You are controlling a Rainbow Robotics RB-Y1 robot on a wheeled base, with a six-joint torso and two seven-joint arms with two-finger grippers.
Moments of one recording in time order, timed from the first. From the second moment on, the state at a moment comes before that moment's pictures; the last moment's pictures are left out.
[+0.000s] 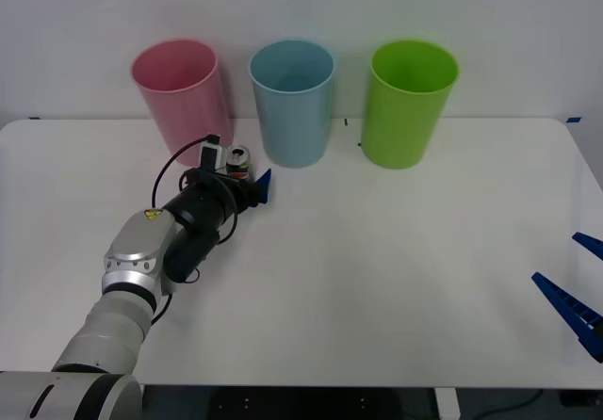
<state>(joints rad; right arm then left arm) 0.35 -0.40 -0.52 -1.66 0.96 -1.22 0.00 -0.59 0.07 0.16 -0.79 -1.55 -0.32 -0.04</state>
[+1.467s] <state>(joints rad) 0.35 -0.40 -0.52 -1.66 0.96 -1.22 0.00 -0.51 0.14 0.06 -0.89 -1.39 -0.35 -0.05</state>
